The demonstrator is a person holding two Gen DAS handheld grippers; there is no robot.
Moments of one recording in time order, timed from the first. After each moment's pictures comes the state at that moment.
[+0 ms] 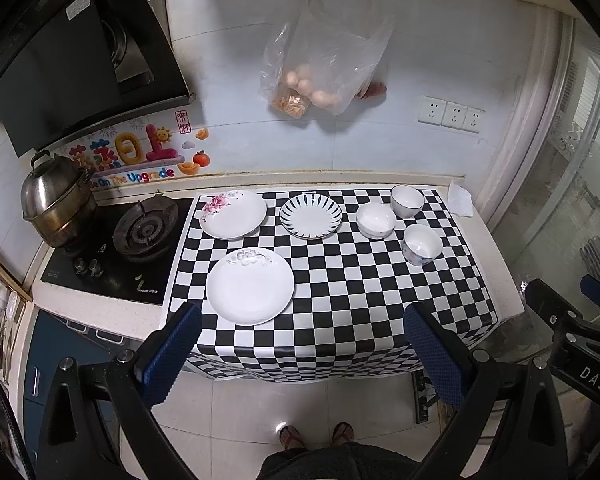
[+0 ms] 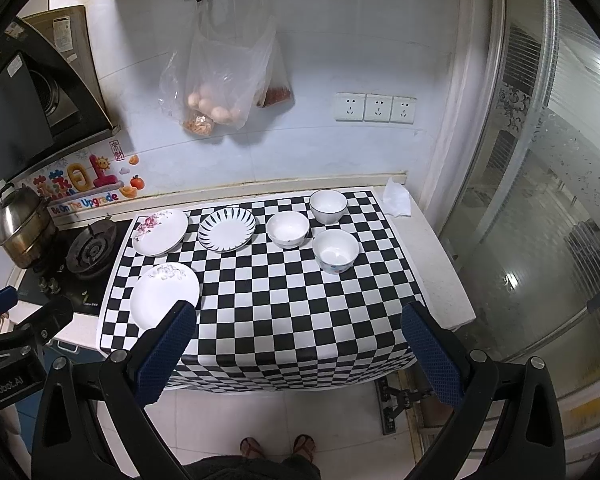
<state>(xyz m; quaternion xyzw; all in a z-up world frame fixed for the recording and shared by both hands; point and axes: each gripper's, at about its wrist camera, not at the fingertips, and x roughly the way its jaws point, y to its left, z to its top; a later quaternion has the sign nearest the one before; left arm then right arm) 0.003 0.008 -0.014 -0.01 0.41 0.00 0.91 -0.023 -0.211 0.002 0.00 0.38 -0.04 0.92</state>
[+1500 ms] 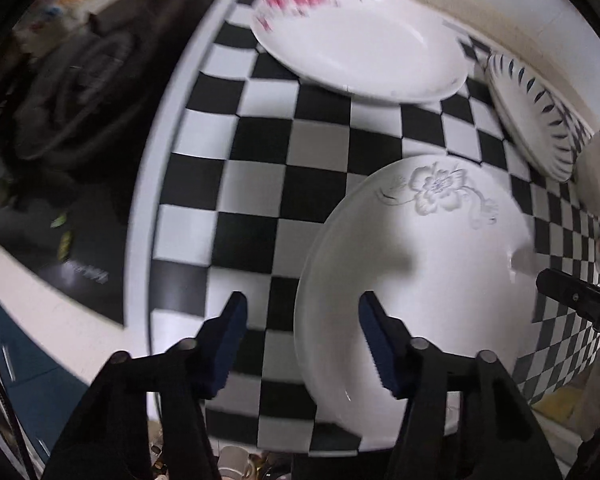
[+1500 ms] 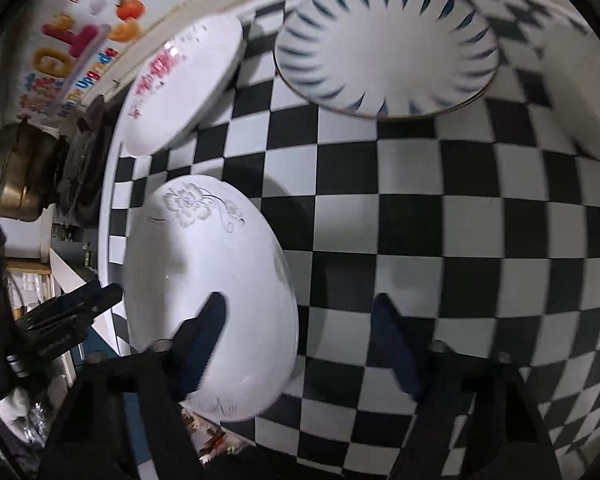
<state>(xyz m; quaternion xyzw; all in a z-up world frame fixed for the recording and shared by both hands) 0.291 0.239 -0.385 -0.08 0.69 0.04 0.72 0.359 -0.031 -0.407 0.09 0.68 0.16 0.71</state>
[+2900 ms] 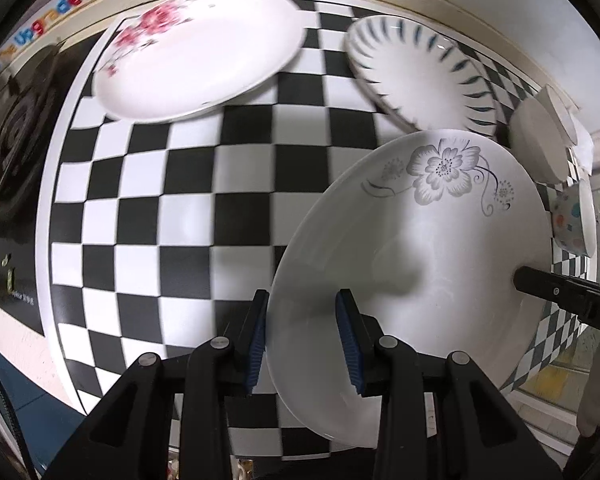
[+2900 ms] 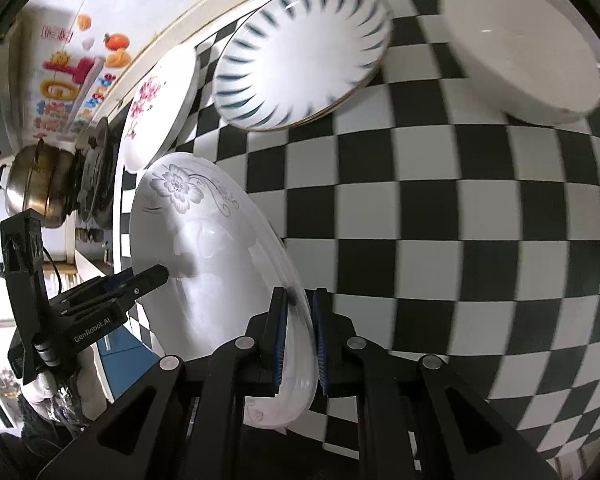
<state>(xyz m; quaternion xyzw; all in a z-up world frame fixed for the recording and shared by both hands) 0.367 0.095 -0.241 -0.06 0.68 -0.03 0.73 0.367 -0.133 -0.392 0.14 0.69 0.20 0.68</state>
